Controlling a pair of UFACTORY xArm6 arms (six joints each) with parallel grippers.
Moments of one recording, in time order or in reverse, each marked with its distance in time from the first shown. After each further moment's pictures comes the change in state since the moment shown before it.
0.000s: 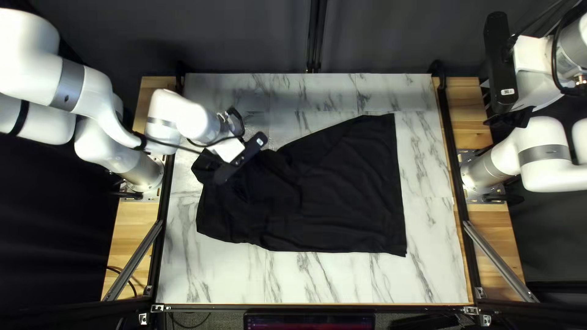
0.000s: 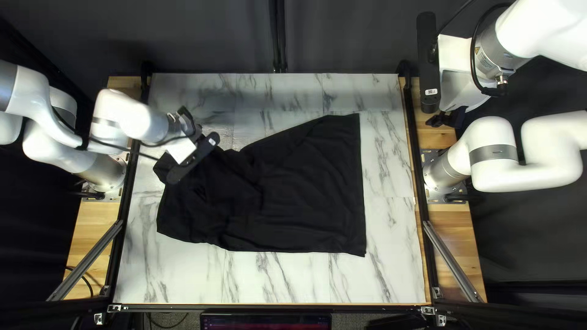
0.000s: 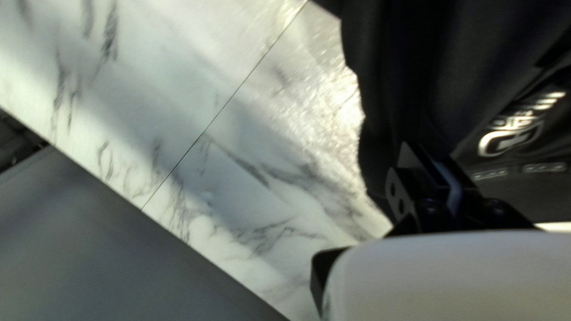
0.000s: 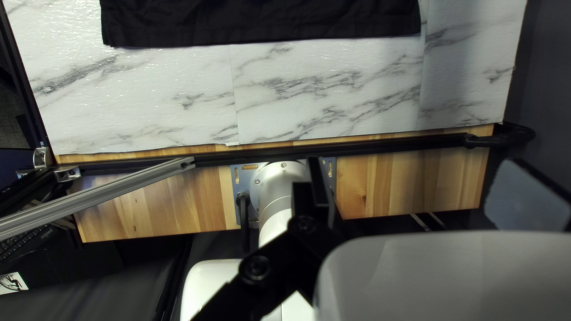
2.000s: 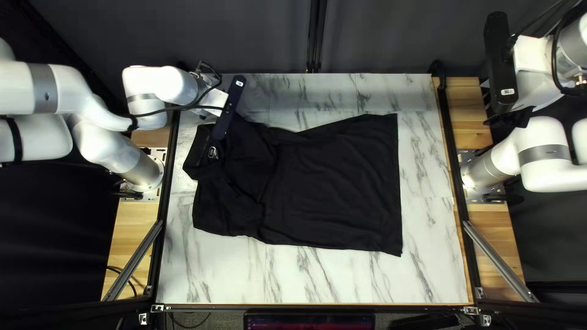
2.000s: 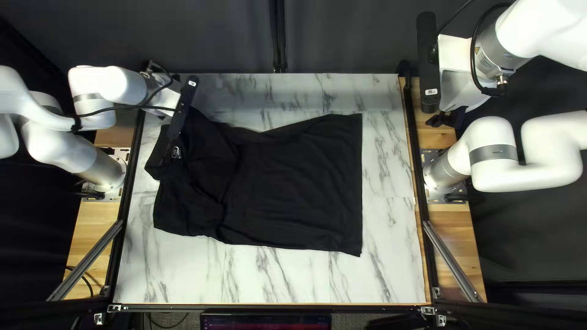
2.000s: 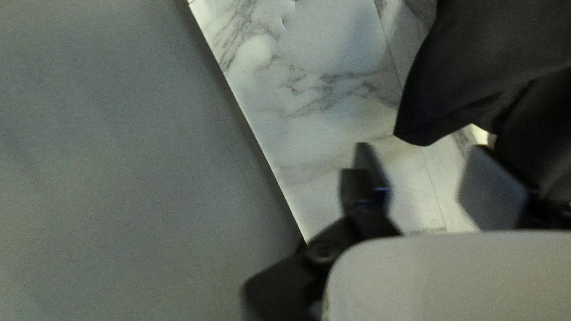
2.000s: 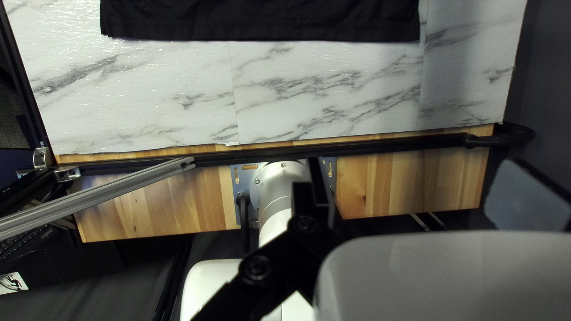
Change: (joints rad) left arm 0.304 -0.264 0.095 0.077 0.042 -0.077; right arm 0.000 0.000 0.000 0.000 0.000 0.000
